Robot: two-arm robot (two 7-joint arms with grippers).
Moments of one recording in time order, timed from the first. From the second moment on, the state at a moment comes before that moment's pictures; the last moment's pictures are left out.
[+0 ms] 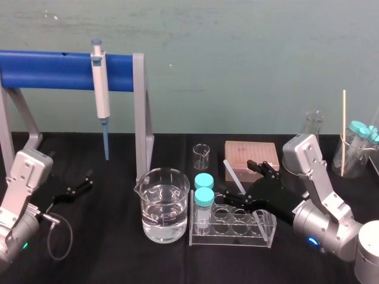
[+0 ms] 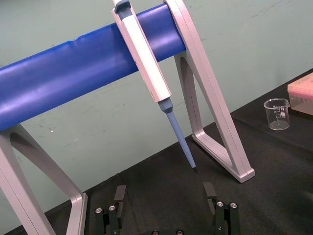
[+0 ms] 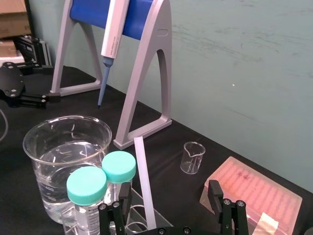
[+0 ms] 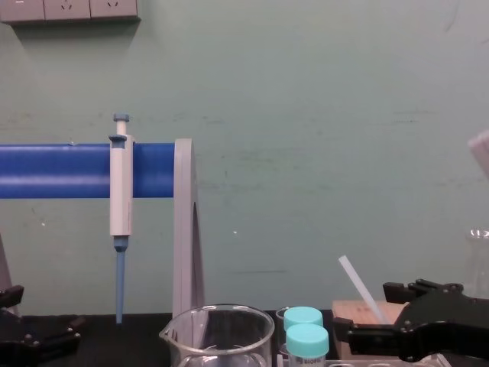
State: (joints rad) left arm -0.20 0.60 0.45 -1.41 -0.25 -0.12 0.03; right arm 0.23 0.48 -0.44 -1.55 0.29 0.11 0.31
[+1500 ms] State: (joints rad) left arm -0.20 0.60 0.45 -1.41 -0.25 -0.12 0.03; right arm 0.23 0.48 -0.44 -1.55 0.30 0.11 0.31
